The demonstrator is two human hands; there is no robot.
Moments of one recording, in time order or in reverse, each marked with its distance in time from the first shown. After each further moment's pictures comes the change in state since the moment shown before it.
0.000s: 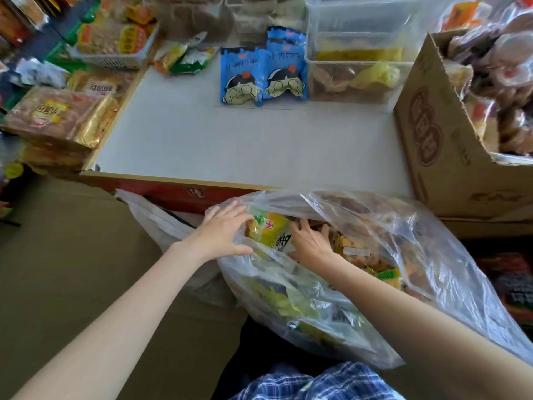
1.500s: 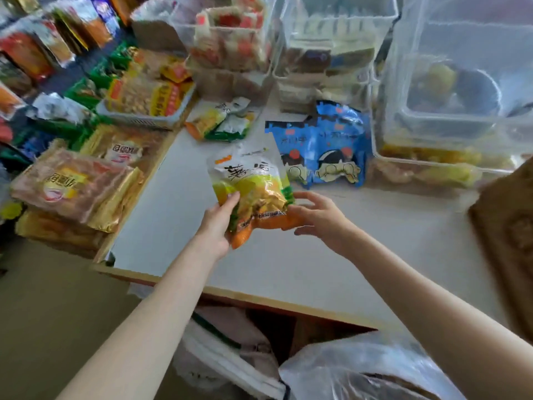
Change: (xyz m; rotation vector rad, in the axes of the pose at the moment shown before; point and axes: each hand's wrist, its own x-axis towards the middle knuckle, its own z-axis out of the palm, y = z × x) left_hand 0.153 -0.170 -0.158 -1.980 0.474 -0.452; right_hand 0.211 -0.093 -0.214 1.429 -0.027 -0.045
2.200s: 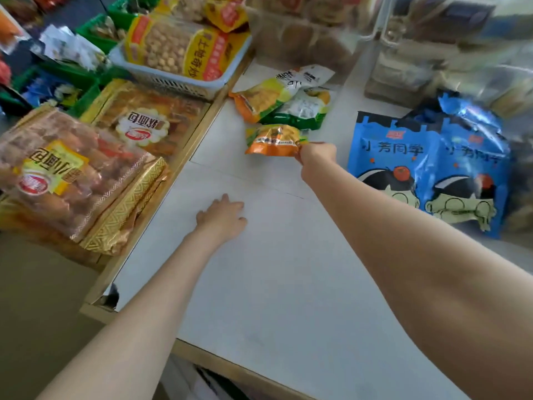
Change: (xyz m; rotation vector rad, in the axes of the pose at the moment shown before) left_hand 0.232 0.040 -0.124 1.613 0.014 0.085; right_hand 0.343 -0.017 0.130 0.282 0.606 0.212
